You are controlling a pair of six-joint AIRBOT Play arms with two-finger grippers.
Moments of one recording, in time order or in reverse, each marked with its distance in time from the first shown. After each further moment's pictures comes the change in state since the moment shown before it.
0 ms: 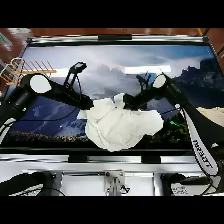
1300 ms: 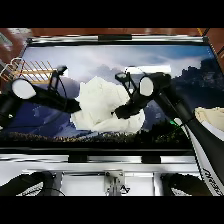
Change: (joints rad) left arm 0.100 0.122 -0.184 0.029 -0.034 -0.111; right arm 0.291 0.196 0.016 -0.409 0.173 -0.048
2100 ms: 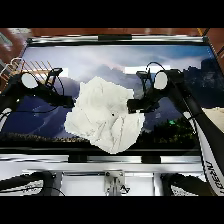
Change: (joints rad) left arm 0.173 -0.226 0.120 0.138 -0.032 0.105; right arm -0.165 -0.012 -0.013 0.006 0.031 0.179
